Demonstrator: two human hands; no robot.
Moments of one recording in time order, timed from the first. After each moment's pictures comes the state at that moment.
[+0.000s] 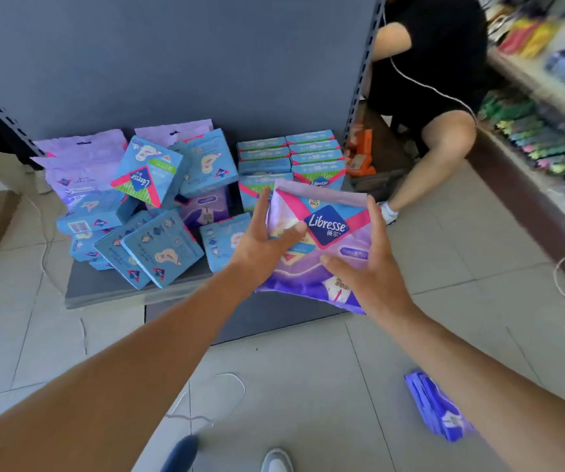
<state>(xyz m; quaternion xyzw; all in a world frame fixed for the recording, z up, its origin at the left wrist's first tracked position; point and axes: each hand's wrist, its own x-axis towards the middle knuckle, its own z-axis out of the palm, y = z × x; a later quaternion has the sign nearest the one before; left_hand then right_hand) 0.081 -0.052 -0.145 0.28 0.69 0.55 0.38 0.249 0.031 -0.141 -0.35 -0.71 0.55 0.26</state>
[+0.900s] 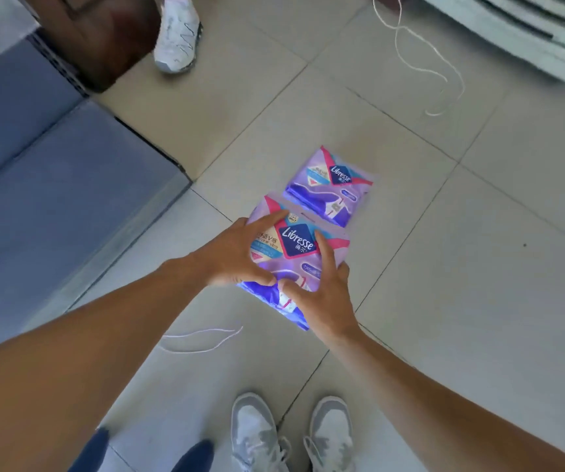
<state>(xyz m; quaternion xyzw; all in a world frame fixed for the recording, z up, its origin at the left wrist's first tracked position) 0.376 -0.038 -0.479 0.65 0.57 0.01 0.50 0.559 -0.118 -0.493 -0.68 -0.44 0.51 0.29</state>
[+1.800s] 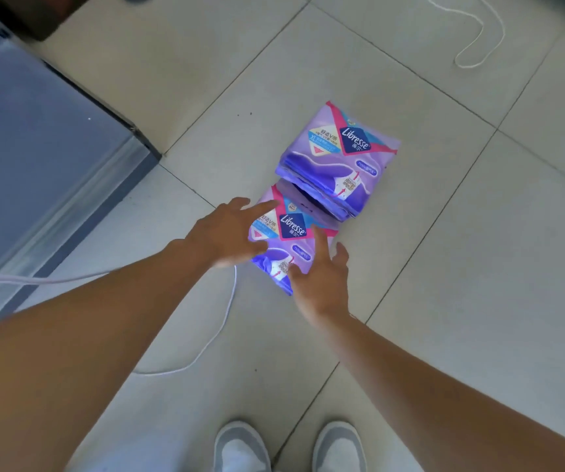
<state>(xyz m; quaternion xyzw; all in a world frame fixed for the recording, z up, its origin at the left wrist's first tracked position) 0.386 0.010 -0.628 0.71 0.61 -0.12 0.34 0.555 -0.073 -0.639 -0.76 -0.48 0.41 0.12</state>
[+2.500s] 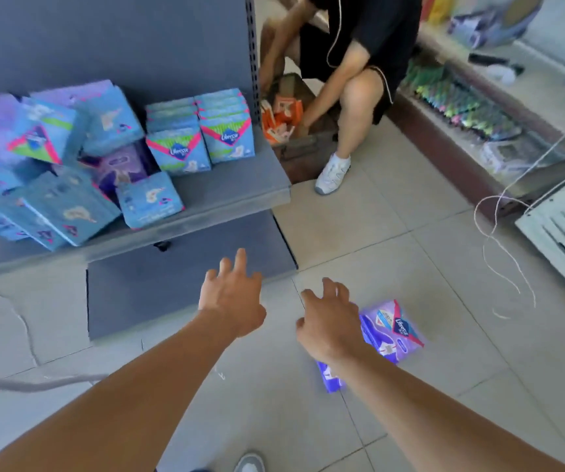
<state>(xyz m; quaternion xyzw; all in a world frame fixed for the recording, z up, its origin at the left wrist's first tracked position) 0.272 -0.112 -0.196 0.56 0.81 -0.16 0.13 0.427 -0.056 -0.210 -0.46 -0.86 0.19 -0.10</state>
